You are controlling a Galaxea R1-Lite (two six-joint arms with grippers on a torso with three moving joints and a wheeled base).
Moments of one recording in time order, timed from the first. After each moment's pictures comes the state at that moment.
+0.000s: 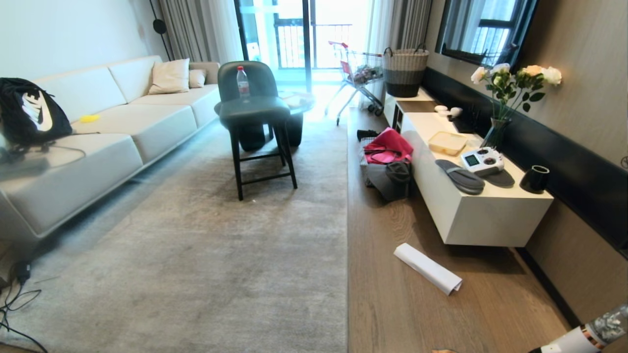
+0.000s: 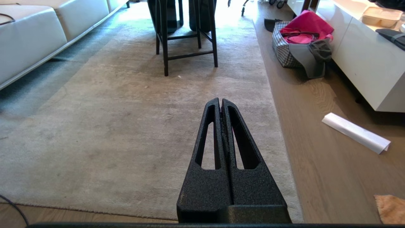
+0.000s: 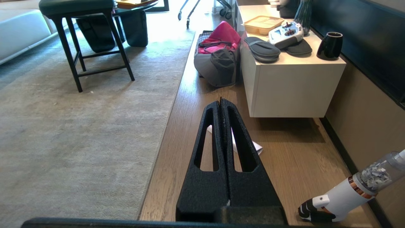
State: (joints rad) left arm 0.00 0.00 0.00 0.00 0.00 -0.03; right arm 0.00 0.00 0.00 -0.05 -0.03 0.04
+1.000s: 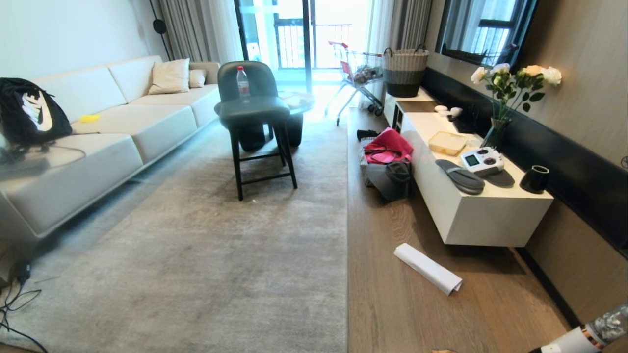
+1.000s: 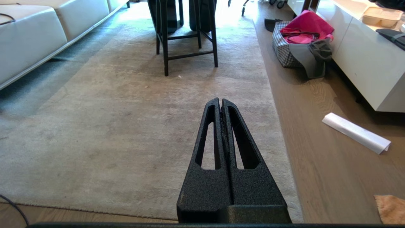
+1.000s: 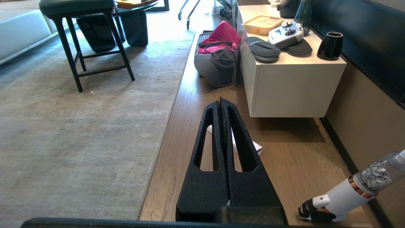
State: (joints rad) left arm 0.00 0.00 0.00 0.00 0.00 -0.03; right arm 0.00 0.00 0.00 -0.05 -0.03 0.04
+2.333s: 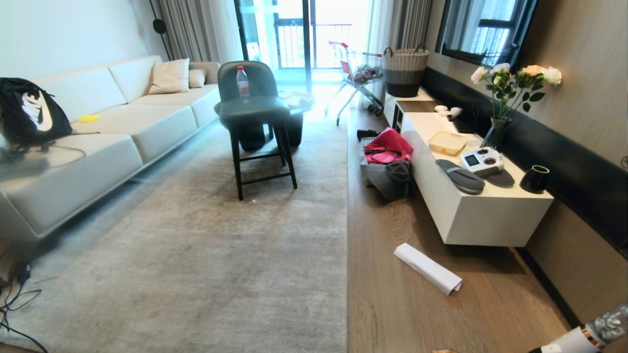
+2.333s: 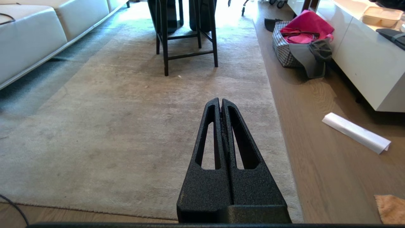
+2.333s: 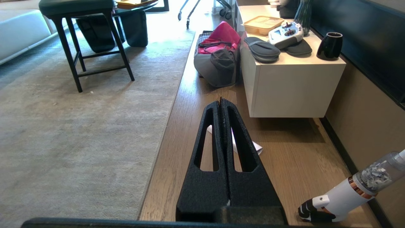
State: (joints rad) left arm 0.00 0.00 0.00 0.00 0.00 -0.03; right arm 0.00 0.00 0.00 -0.05 -0.03 0.03
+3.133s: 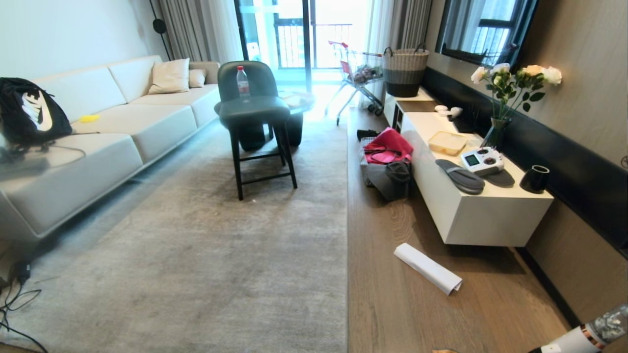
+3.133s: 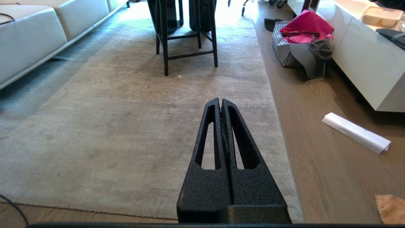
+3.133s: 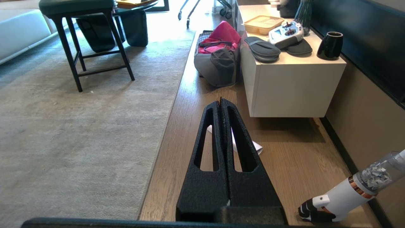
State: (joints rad) left arm 0.00 0.00 0.00 0.00 0.00 -0.03; right arm 0.00 0.00 0.00 -0.05 -0.03 0.04
